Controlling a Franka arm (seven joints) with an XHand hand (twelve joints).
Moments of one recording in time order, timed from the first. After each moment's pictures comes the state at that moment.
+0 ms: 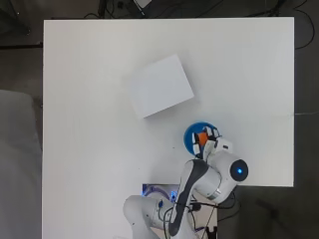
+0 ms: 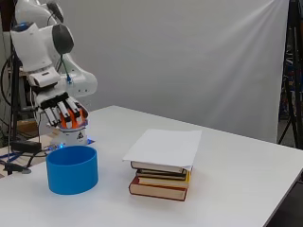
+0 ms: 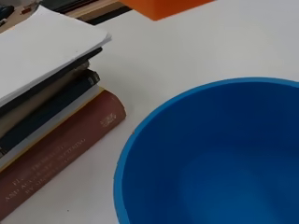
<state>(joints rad) -0.25 -0.75 -0.58 -2.68 -0.16 1.93 -1.10</state>
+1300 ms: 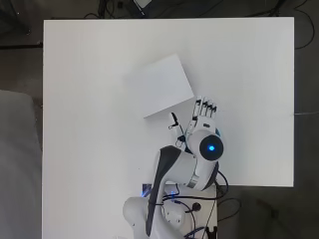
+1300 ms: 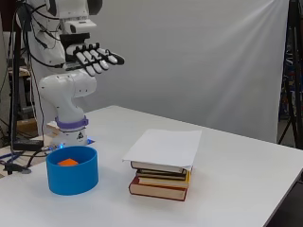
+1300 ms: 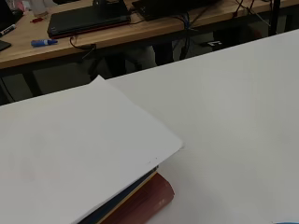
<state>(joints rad) -0.17 -0.70 -0.28 -2.38 -0.08 1.71 -0.88</state>
